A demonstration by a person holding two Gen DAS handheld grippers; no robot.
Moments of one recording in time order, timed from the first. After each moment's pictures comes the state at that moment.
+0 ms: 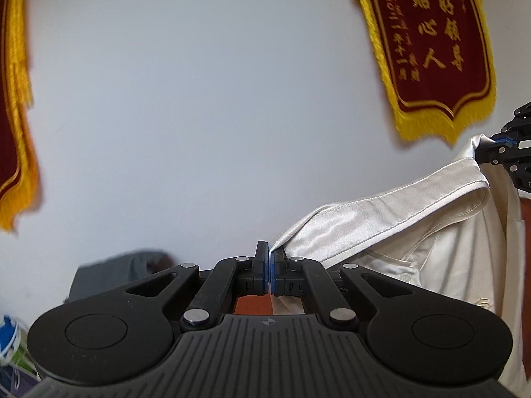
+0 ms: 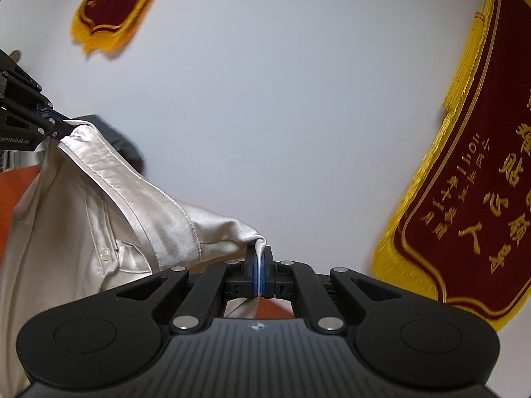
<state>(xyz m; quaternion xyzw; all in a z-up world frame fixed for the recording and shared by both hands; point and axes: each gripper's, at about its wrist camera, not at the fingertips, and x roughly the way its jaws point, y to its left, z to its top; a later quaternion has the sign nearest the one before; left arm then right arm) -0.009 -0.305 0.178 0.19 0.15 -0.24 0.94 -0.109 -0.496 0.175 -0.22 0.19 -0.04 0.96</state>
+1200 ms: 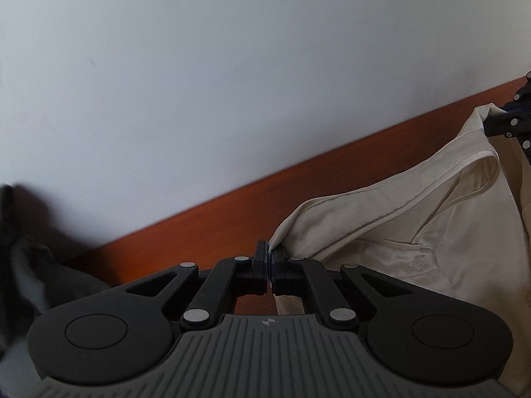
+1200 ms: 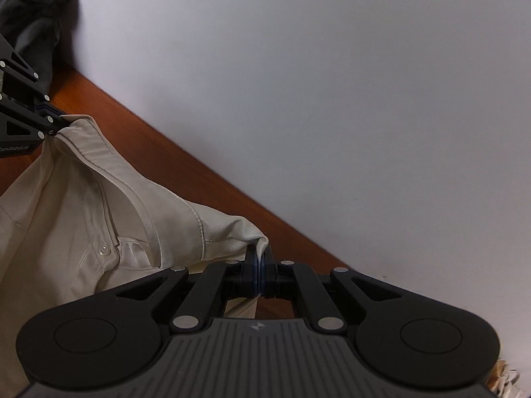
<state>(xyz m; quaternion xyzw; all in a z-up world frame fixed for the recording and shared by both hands) 0.357 -0.413 -0.142 0.24 0.42 -0.24 0.84 0.384 -0.610 -0.077 -0.17 0.44 0.00 0.88</state>
